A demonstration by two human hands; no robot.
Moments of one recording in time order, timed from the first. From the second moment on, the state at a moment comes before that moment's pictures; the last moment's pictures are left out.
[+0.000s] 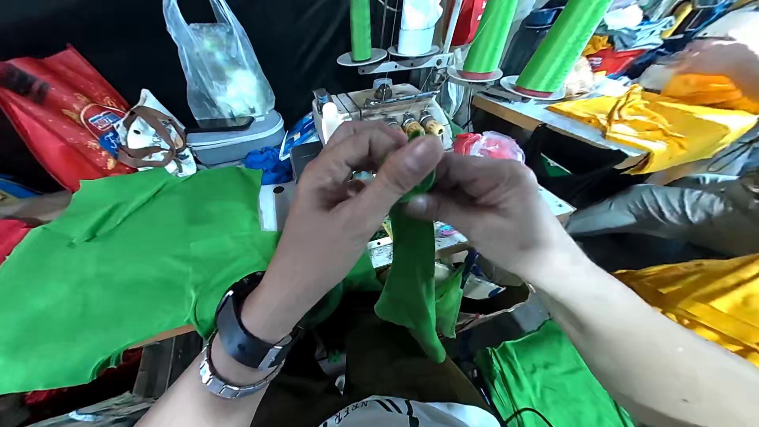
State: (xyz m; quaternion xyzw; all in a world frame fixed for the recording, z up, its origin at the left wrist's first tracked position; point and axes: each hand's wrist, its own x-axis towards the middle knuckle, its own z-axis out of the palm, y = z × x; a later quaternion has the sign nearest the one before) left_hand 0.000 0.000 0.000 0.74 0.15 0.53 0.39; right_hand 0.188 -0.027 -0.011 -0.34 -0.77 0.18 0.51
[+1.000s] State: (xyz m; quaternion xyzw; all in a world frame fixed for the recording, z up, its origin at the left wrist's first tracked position) left_hand -0.037 0.014 -0.020 0.68 0.26 0.54 0.42; right_hand 0.186 0.010 -0.028 -0.40 -0.78 0.20 0.44
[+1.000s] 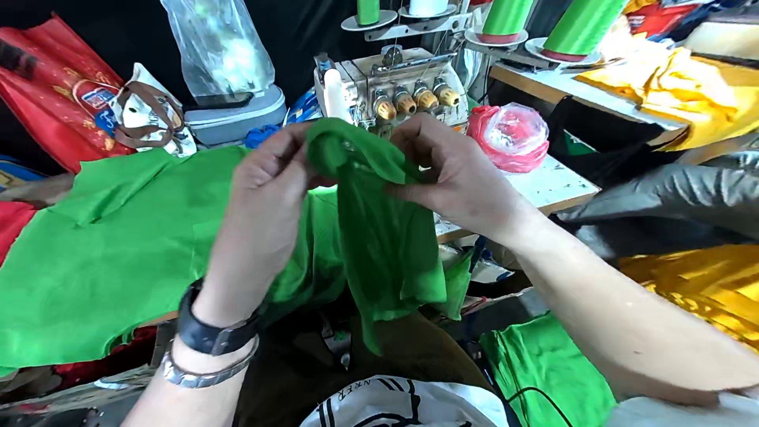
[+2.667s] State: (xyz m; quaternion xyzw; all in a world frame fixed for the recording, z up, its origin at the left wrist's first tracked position) left_hand -0.232 0.024 -0.038 0.42 0.70 0.56 0.14; right_hand 0.178 0.042 -0.066 -0.33 -0.73 0.25 0.54
